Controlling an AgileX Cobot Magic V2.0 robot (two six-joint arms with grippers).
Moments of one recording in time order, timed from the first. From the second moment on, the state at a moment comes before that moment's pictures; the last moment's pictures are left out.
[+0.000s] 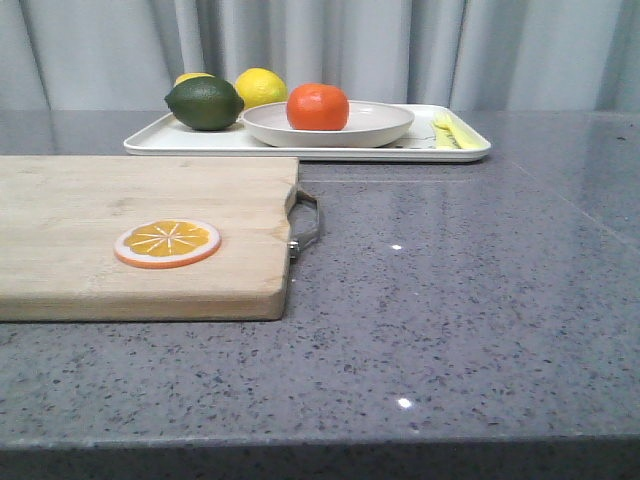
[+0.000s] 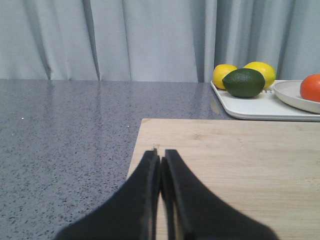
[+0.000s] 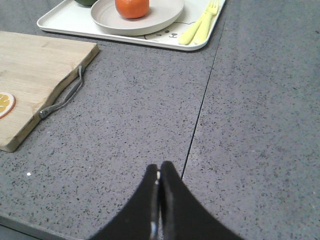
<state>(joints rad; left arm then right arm) 0.02 0.00 0.00 -0.09 0.07 0.00 0.22 0.29 -0.54 0.23 0.73 -0.08</state>
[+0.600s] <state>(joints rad) 0.02 0.00 0.00 -0.09 0.08 0.00 0.22 0.29 -0.54 0.23 0.73 -0.08</state>
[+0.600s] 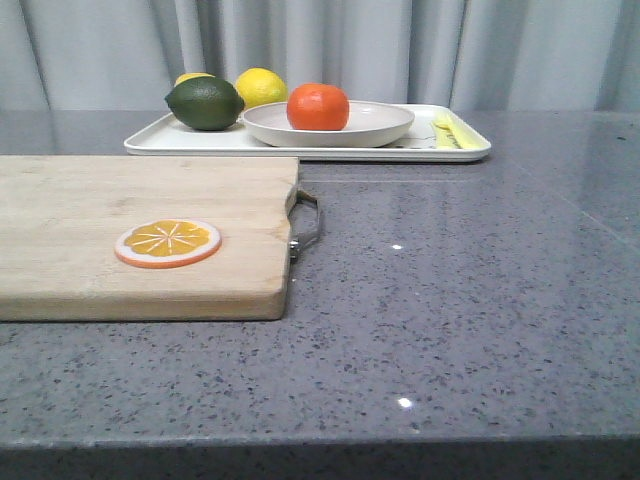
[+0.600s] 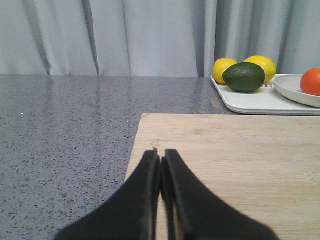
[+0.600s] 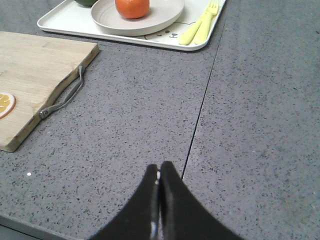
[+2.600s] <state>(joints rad) 0.02 0.00 0.00 -0.09 0.08 0.00 0.03 0.02 0.02 -0.09 -0.02 0.20</state>
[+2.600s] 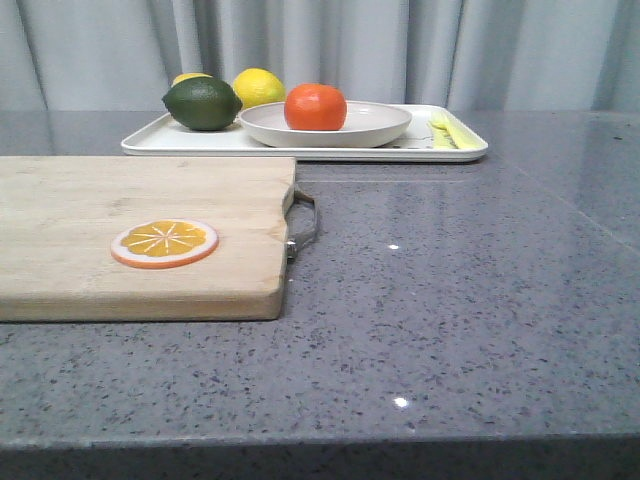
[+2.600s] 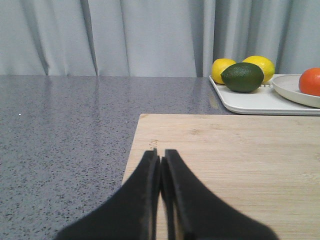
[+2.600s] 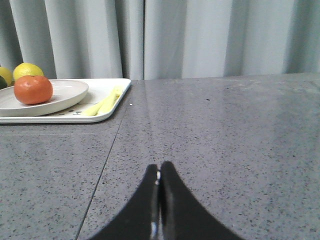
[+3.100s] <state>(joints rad) 0.02 0.00 0.00 -0.09 0.08 0.00 0.00 -0.01 0.03 -0.07 0.08 0.17</state>
